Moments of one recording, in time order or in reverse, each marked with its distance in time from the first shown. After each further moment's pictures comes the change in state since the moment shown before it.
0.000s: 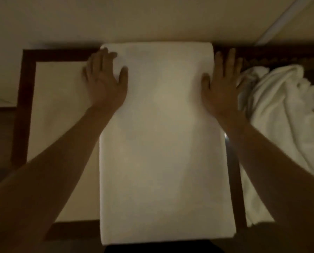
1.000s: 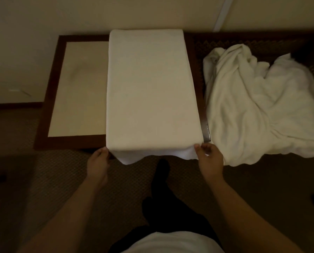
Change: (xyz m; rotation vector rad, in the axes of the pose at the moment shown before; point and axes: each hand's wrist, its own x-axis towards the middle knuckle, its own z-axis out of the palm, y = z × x) left_hand -0.412 -0.015 -0.102 -0.981 -0.160 -1.140; right_hand -0.407 0.121 -0.042 0.828 -0.119 0.503
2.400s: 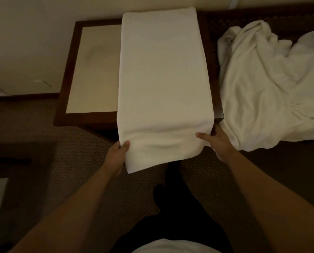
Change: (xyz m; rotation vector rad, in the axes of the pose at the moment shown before) left_hand -0.016 -0.058 -0.027 0.146 -0.286 0.068; right_hand 0.015 0.024 -0.004 0.306 -0.468 0.067
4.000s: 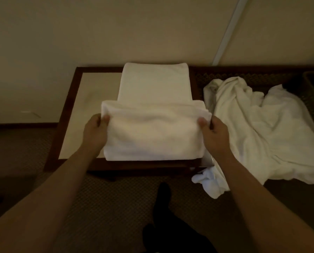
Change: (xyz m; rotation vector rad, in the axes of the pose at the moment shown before) left_hand 0.052 0.222 0.009 0.400 0.221 0.484; right_hand 0.038 -0.170 0.037 -0.422 0.349 -0.483
